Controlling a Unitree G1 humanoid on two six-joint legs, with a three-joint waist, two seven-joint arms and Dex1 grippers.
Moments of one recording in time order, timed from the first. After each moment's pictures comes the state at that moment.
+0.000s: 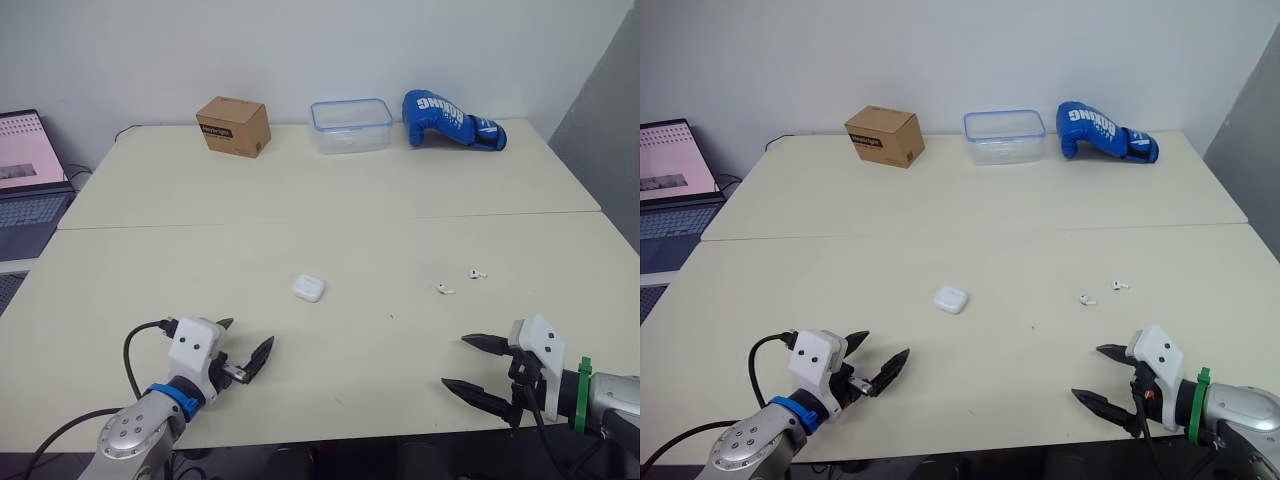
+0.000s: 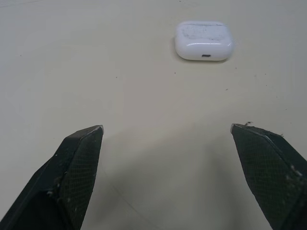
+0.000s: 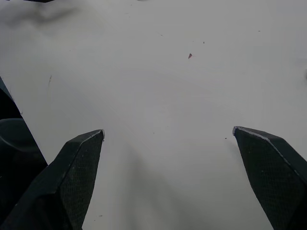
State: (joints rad) left arm 0.38 0.44 0.16 -0.61 -0.33 0.47 -0.44; right arm 0.38 -0.82 -0.26 -0.68 0.57 0.61 0.82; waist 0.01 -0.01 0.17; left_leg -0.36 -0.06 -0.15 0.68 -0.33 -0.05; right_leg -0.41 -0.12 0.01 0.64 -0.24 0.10
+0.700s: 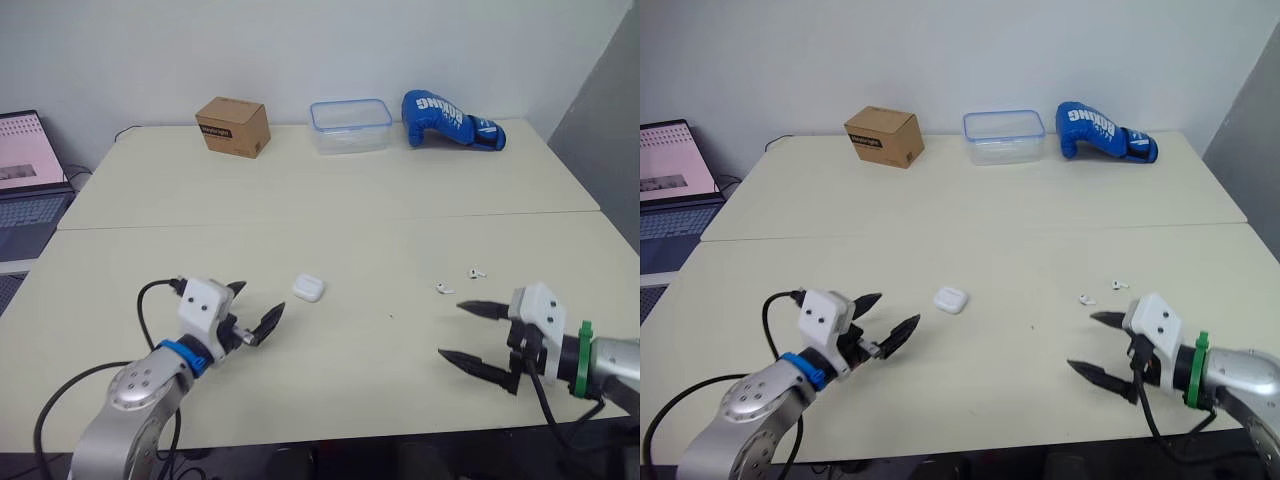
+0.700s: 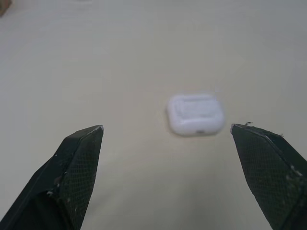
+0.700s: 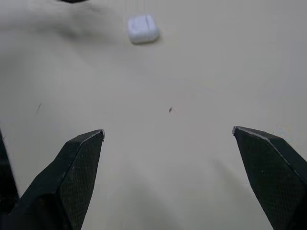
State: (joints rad) left arm 0.10 0.46 0.12 -0.54 -0.35 0.52 -0.46; right arm 0.12 -0.87 -0.25 -0.65 0.59 0.61 0.85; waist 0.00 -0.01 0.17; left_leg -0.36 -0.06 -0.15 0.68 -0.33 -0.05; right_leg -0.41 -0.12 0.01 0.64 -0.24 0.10
